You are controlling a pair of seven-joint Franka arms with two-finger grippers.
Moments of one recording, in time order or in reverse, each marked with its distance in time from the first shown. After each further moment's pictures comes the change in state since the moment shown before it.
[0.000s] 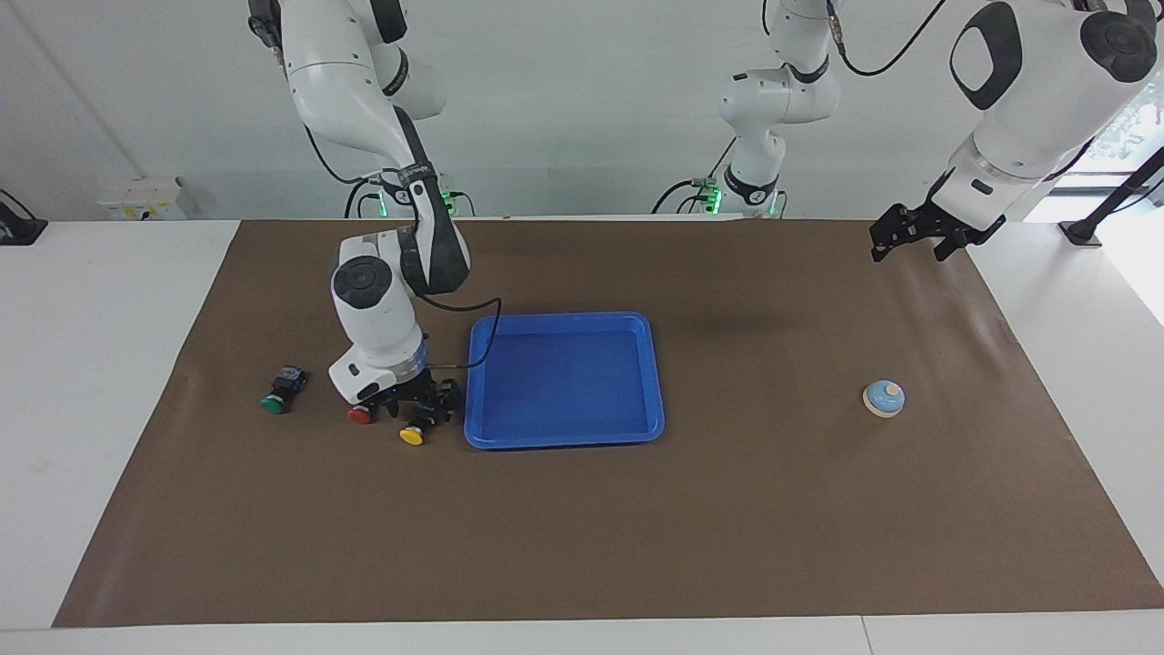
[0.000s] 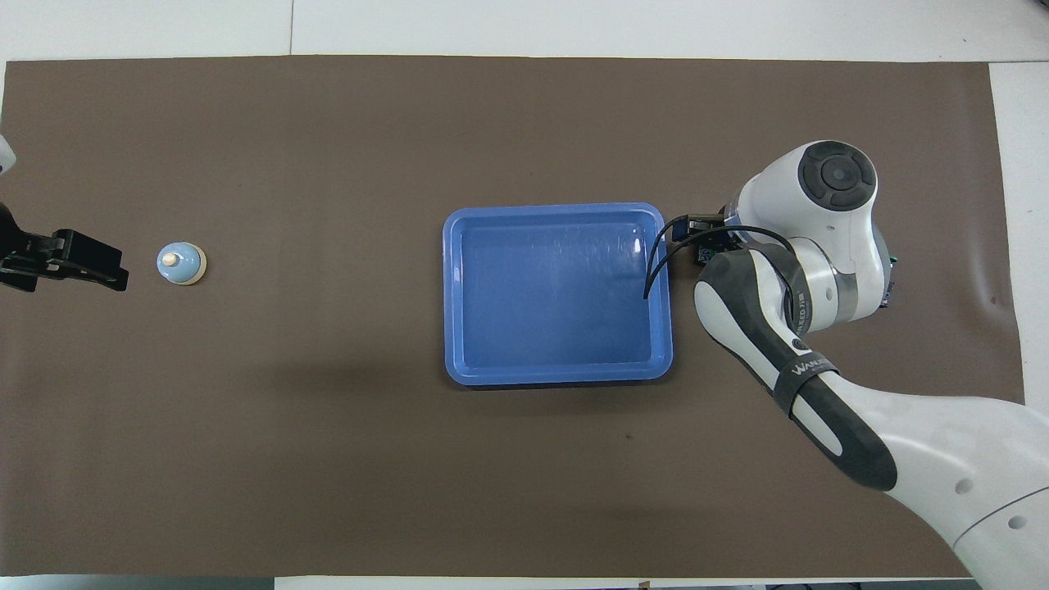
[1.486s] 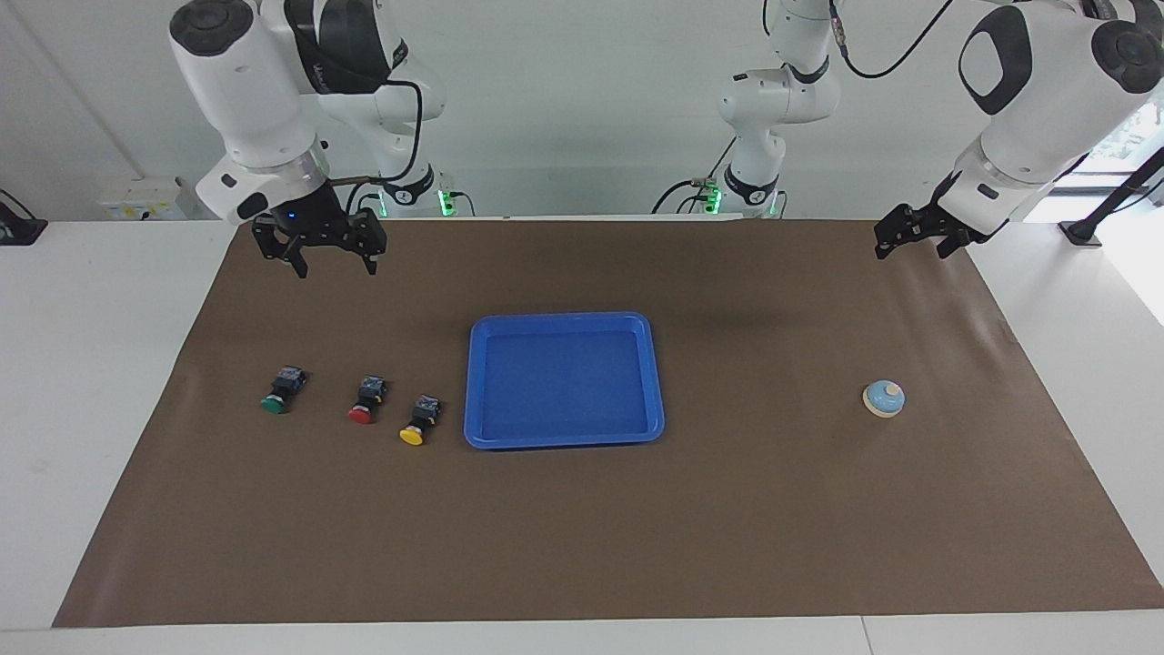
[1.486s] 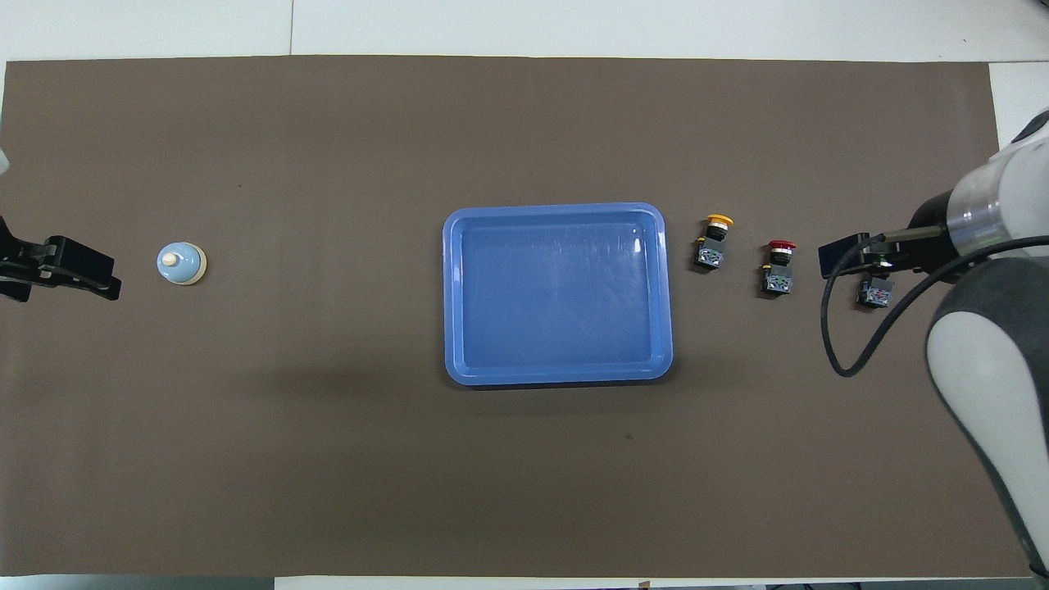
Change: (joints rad) left arm 0.007 0.001 0.013 -0.002 0.000 -0.049 0.019; right arm -0.080 -0.442 0.009 0.059 0.062 -0.546 -0.236
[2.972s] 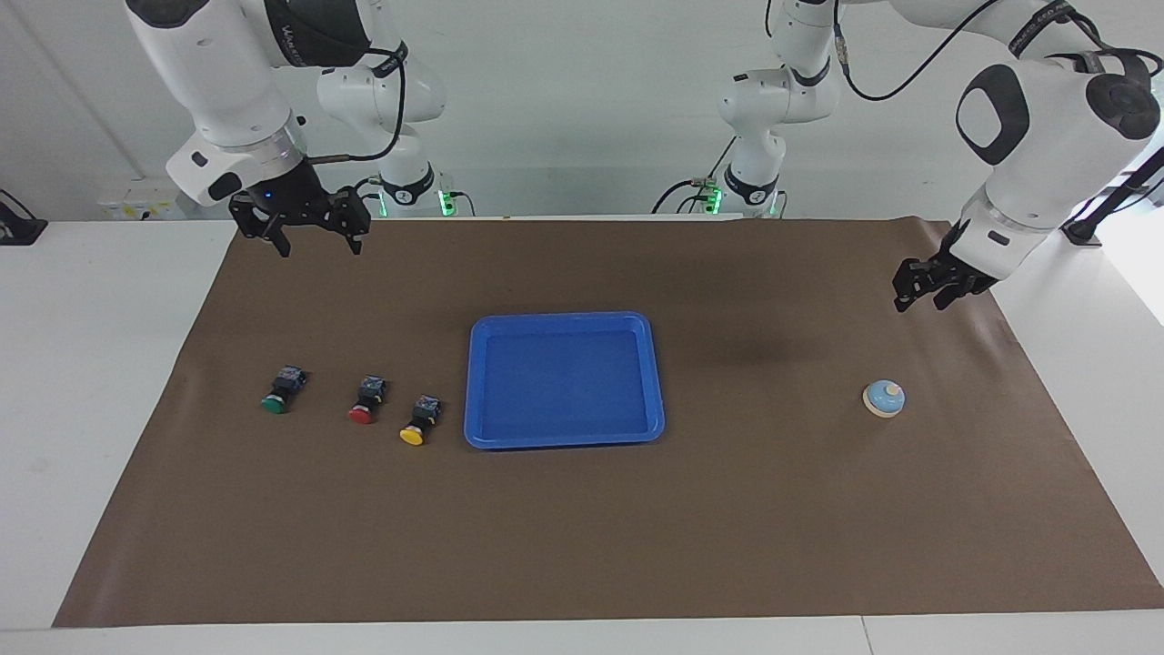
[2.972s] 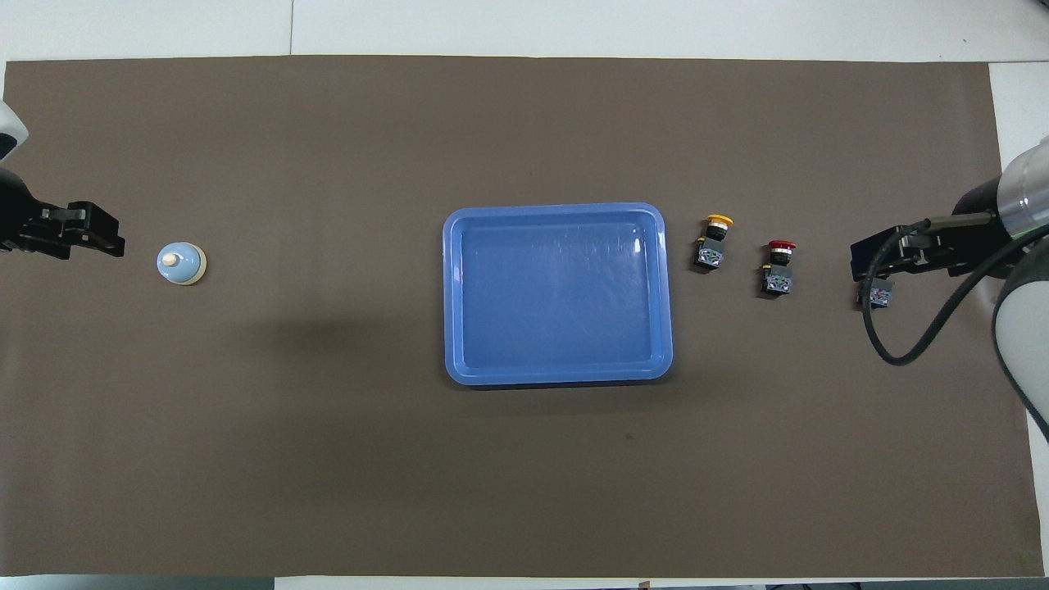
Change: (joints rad) left arm 0.020 0.077 0.001 -0.009 0.000 0.208 -0.012; right arm -0.040 0.040 -0.007 0.224 0.000 -0.246 -0.064
